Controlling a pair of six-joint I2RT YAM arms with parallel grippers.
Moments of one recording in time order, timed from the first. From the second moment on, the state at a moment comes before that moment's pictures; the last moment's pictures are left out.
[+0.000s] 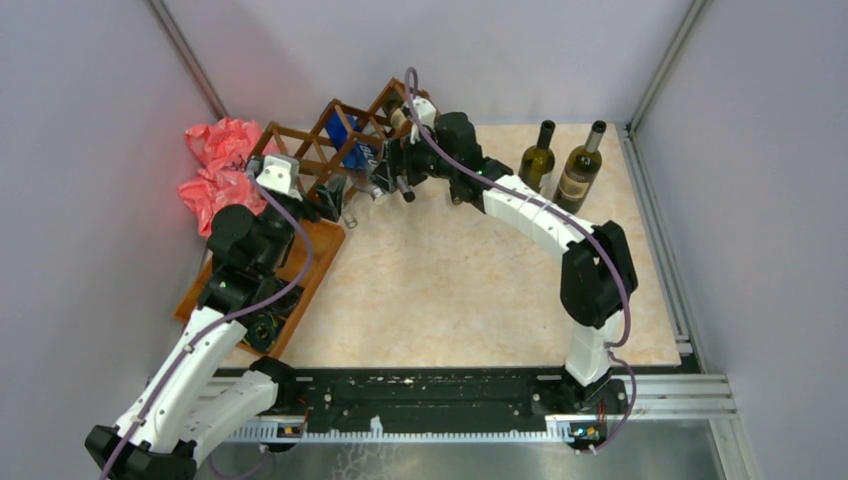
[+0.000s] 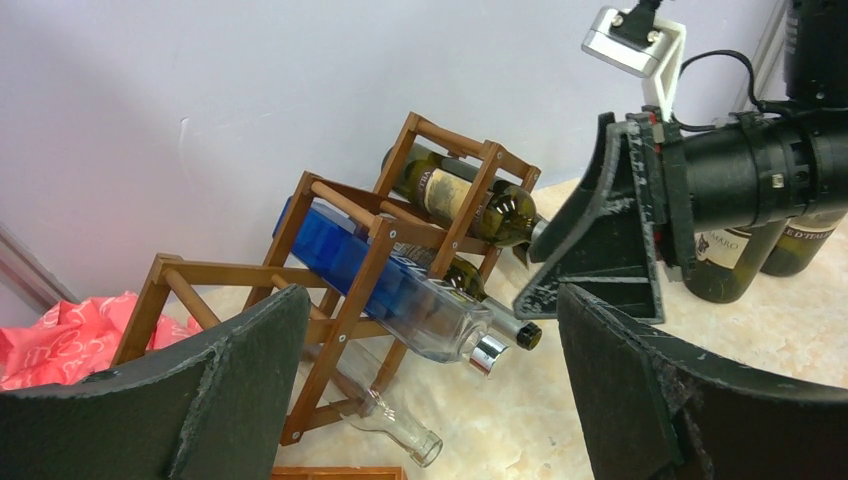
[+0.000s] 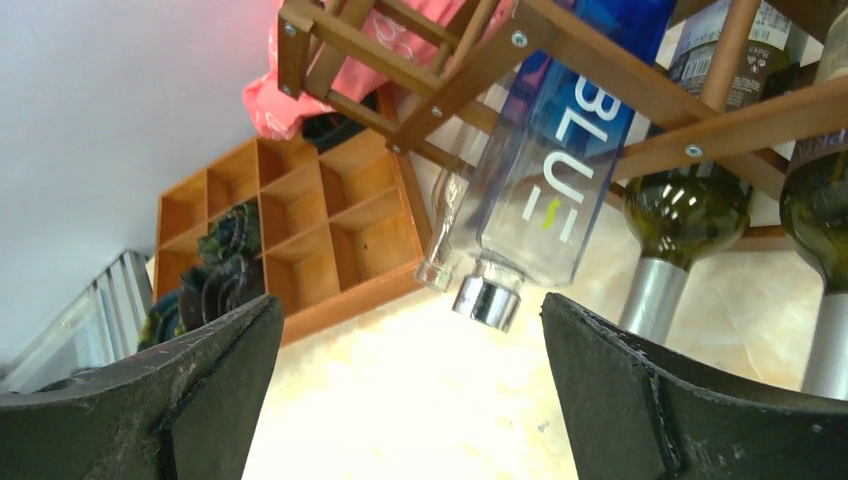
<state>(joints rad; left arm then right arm) -0.42 0.82 0.85 0.13 -0.06 0.09 0.64 1.85 1.61 -0.01 -0.40 0.31</state>
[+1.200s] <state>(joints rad) -0.42 0.91 1.39 0.07 0.22 -0.62 0.45 1.34 1.41 -0.35 -0.56 -0.12</state>
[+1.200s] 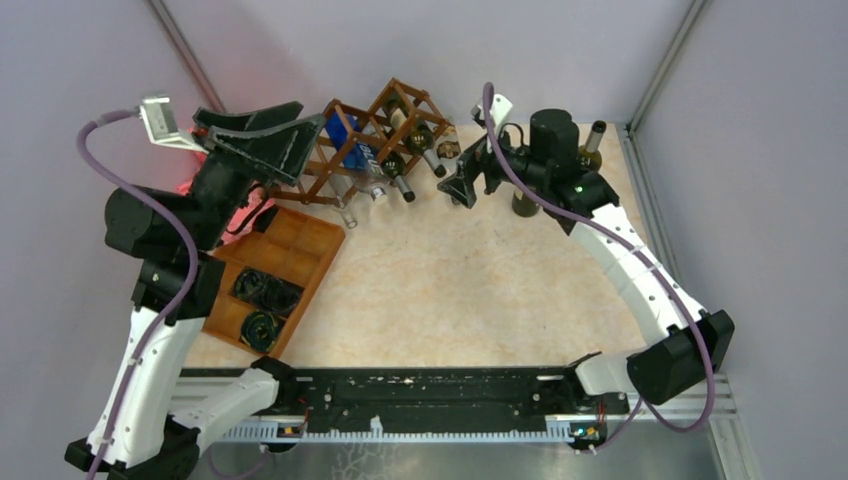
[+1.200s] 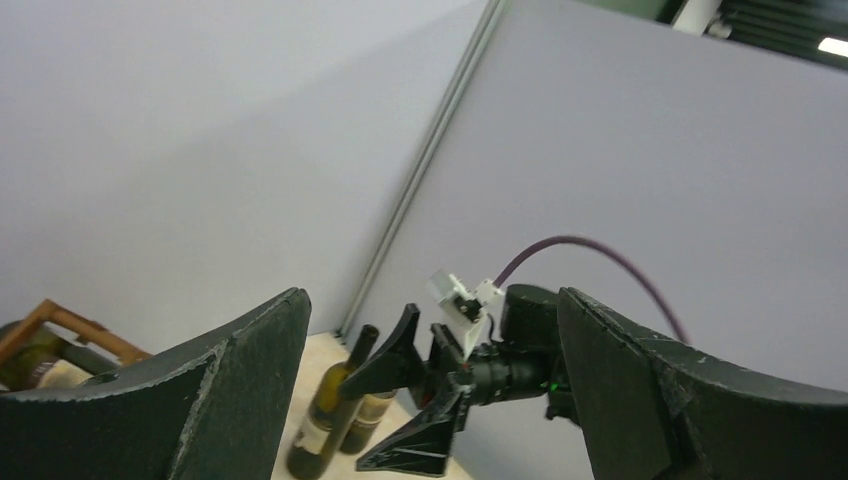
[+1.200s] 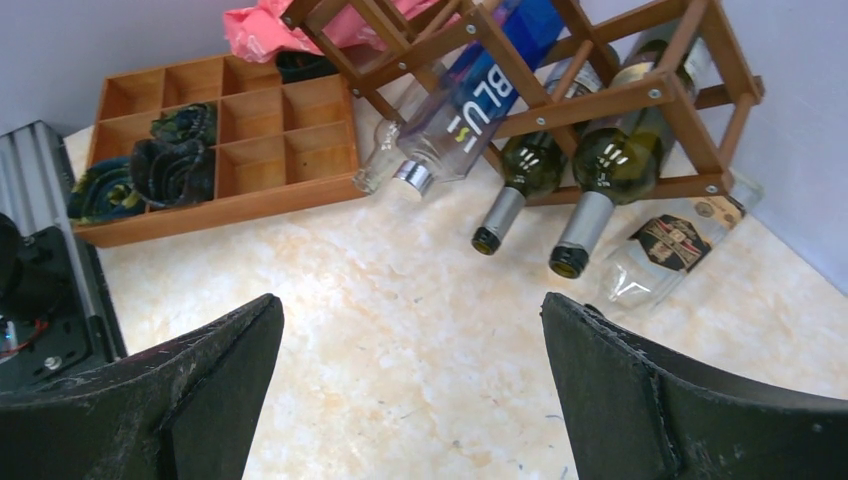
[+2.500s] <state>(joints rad) -0.42 0.84 1.07 -0.04 0.44 -0.54 0.17 1.08 1.53 -0.89 -0.69 -0.45</state>
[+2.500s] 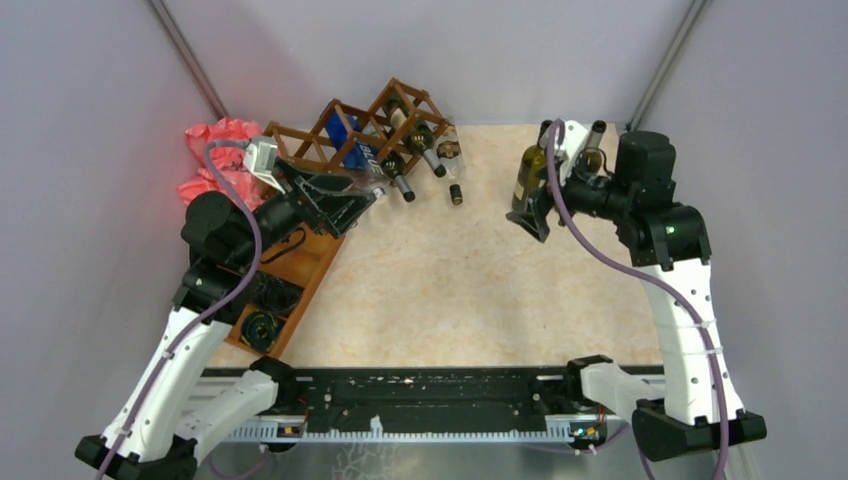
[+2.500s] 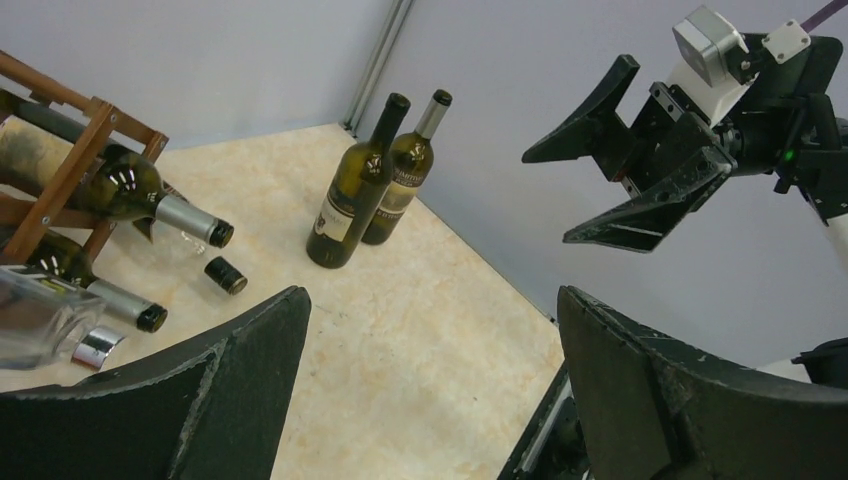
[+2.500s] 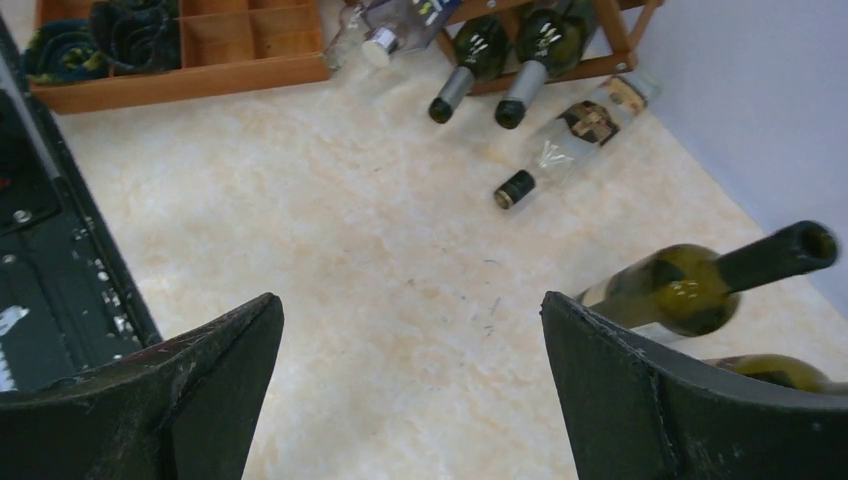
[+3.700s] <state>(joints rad) -0.42 0.80 0.94 -0.04 0.37 -0.26 0.07 0.99 1.28 -0.80 -0.71 -0.44</state>
